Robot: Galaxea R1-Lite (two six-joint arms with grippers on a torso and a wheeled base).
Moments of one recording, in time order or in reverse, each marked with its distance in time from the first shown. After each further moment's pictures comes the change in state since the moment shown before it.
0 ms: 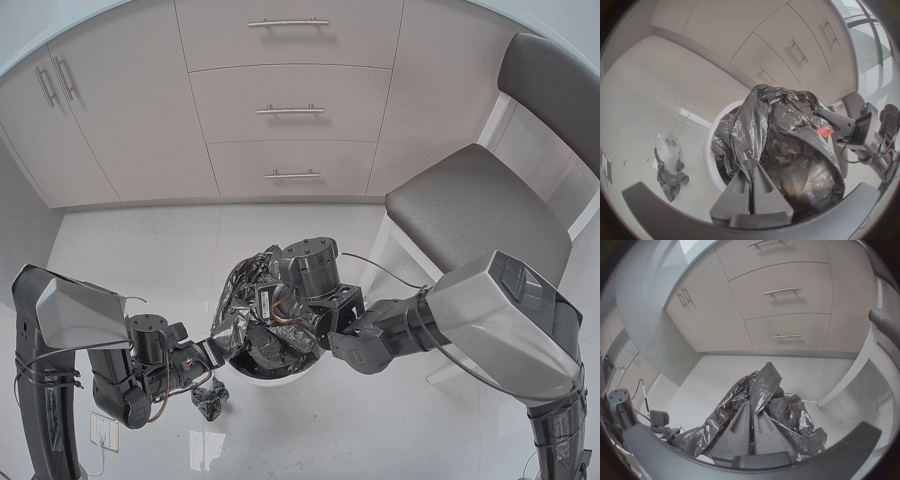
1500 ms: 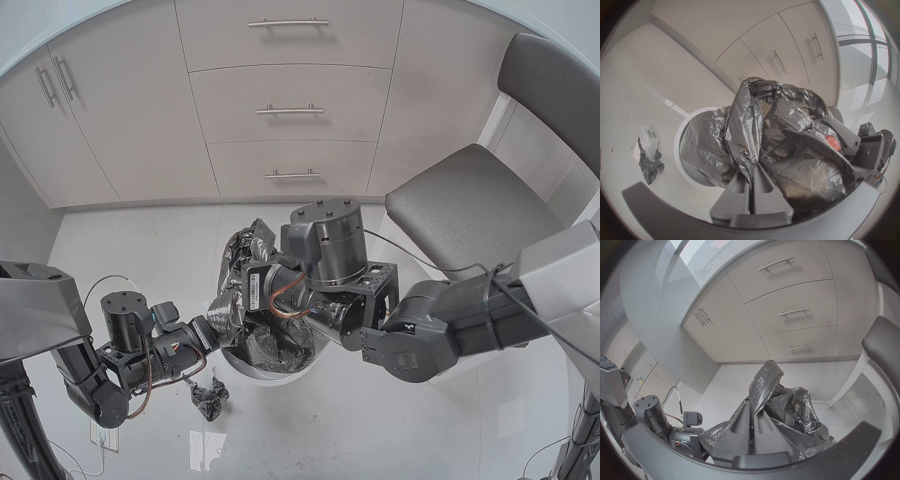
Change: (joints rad) left arm -0.056 -0.288 0.072 0.098 -0.095 -0.170; right arm 0.097 -0.266 0.151 0.051 0.043 0.083
